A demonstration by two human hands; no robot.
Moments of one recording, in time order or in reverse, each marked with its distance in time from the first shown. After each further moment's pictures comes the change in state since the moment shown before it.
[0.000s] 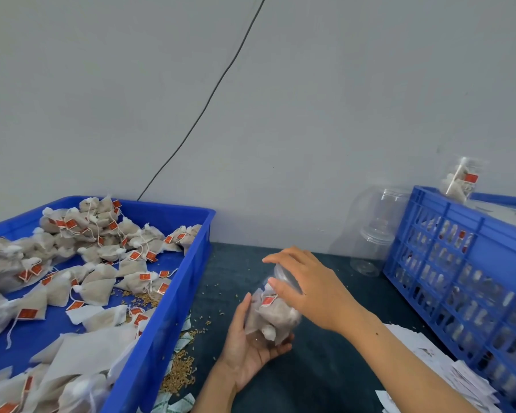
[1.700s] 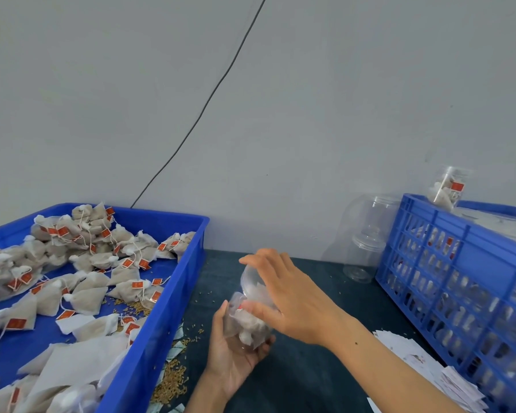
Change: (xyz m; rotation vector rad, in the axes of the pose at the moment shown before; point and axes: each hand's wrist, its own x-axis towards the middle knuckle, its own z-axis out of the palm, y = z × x) left_hand -0.002 0.003 -0.001 -0.210 0.104 0.104; right_hand 0.002 -0.024 -0.004 -0.105 -0.057 -0.176
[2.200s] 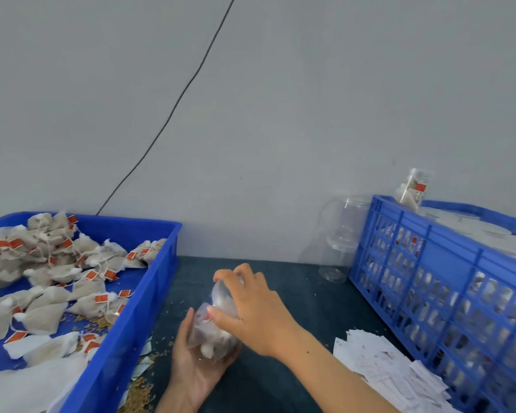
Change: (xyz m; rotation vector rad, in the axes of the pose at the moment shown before) left_hand 0.007 0.008 -0.003 -0.164 0.138 -0.033; right_hand 0.005 -0.002 0.028 0.096 -0.024 0.253
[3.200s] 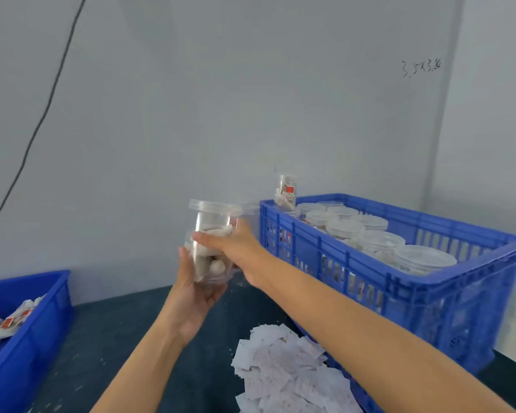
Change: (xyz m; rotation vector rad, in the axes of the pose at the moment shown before) left_hand -0.010 -0.062 0.205 0.714 -0.530 0.131; right_hand -0.050 0.075 -0.168 1.065 0.370 0.558
